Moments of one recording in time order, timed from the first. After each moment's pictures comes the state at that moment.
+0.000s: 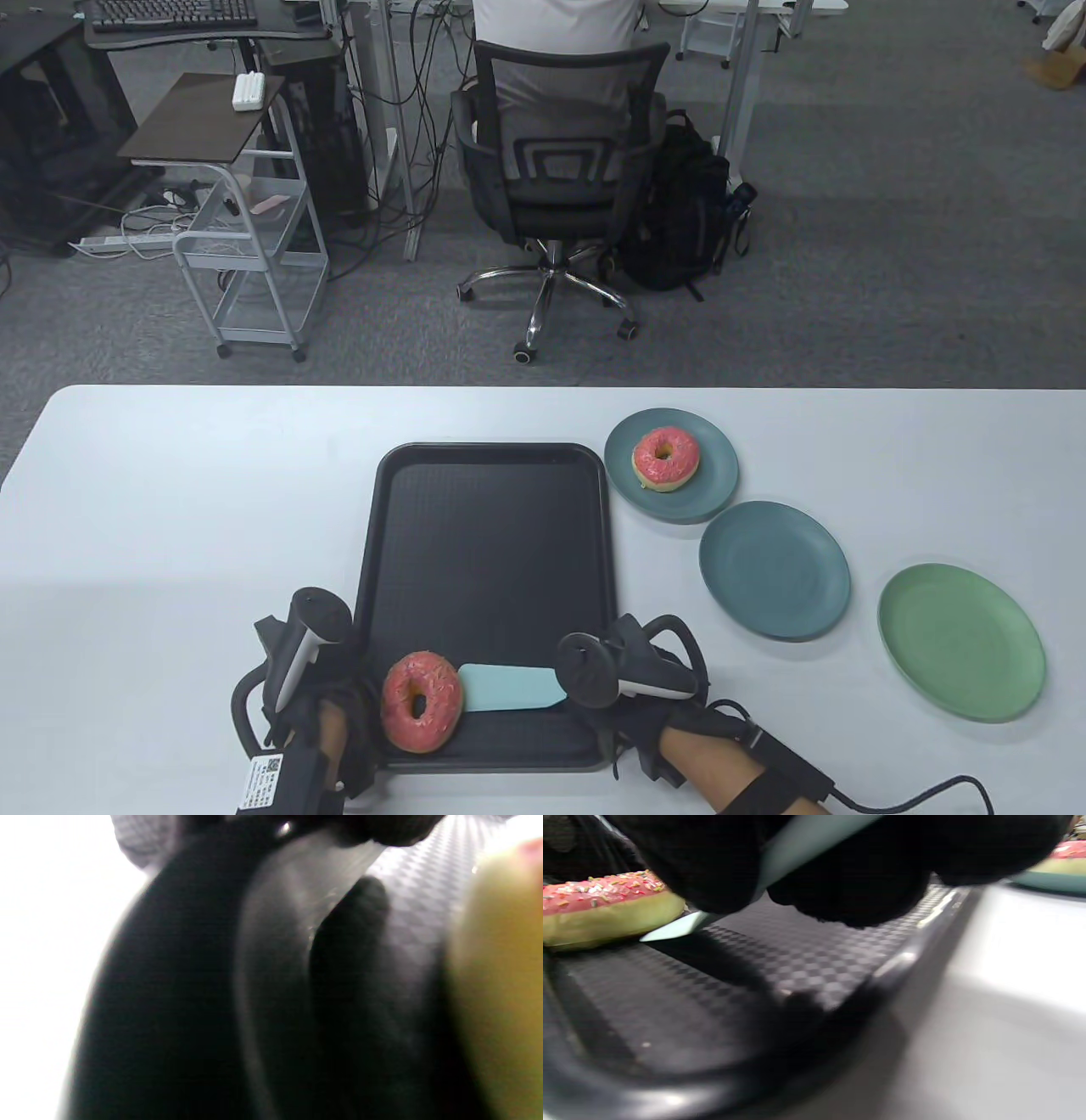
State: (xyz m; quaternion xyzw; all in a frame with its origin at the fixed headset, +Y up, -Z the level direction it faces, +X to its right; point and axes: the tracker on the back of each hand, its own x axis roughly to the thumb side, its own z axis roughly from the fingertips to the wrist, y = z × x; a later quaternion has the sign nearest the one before) left_hand -0.259 -0.769 -0.314 -0.22 0.24 0.17 0.93; right_hand 0.051 -0.734 -0.306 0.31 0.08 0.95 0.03
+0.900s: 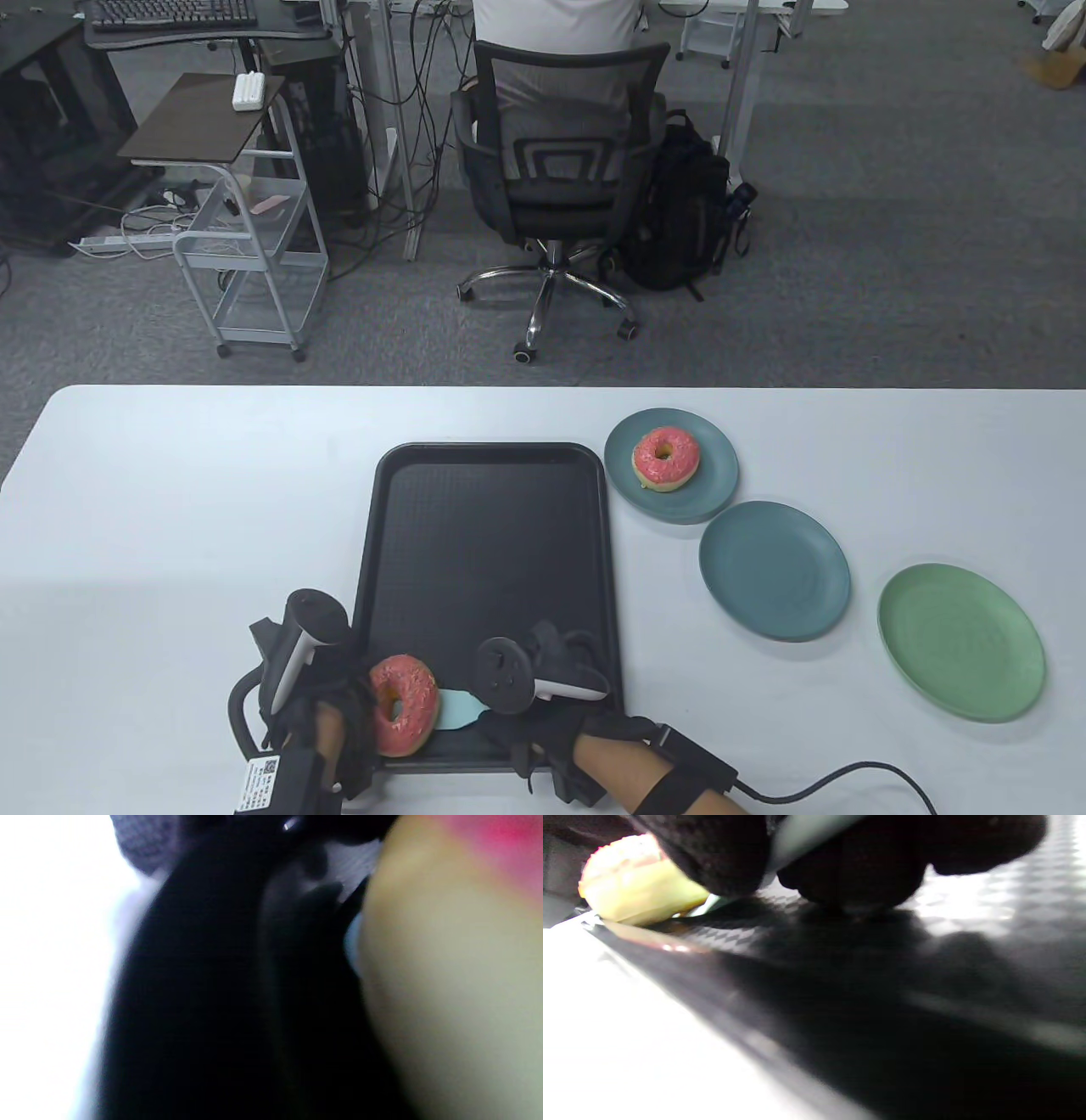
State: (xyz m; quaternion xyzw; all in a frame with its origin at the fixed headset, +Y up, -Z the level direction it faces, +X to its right) left_hand -0.264 -0.770 -0.312 -0.22 0.25 0.19 0.93; right_hand -0.019 -0.763 -0.305 0.33 0.15 0.92 0.10
